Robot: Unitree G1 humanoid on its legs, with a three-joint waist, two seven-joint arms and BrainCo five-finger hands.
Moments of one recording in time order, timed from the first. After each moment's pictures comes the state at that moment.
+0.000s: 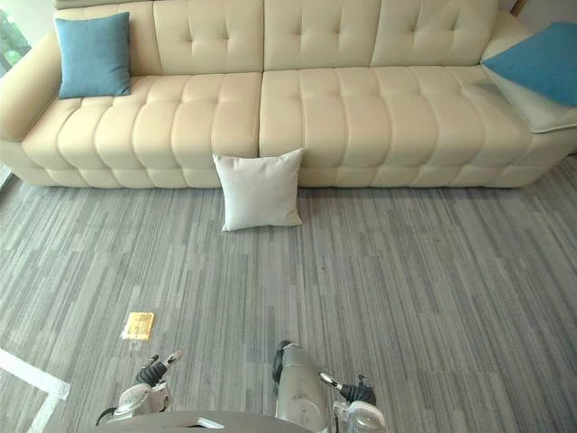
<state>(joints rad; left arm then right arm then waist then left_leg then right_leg) 0.04 -0.09 0.41 0.95 -0.10 -0.04 0.08 0.12 -0.09 -0.29 0.92 0.01 0.04 -0.14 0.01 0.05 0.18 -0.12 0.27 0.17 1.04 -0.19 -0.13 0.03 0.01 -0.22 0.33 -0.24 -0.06</state>
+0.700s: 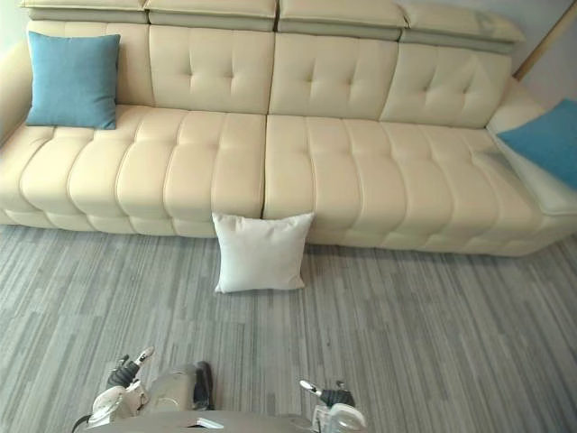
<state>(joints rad) 0.06 -0.01 0.39 1.00 -0.14 -0.05 0.08 0.08 0.00 -0.21 0.91 0.00 0.01 -0.11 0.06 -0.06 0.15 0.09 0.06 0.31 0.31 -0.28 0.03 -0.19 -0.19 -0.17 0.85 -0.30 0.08</state>
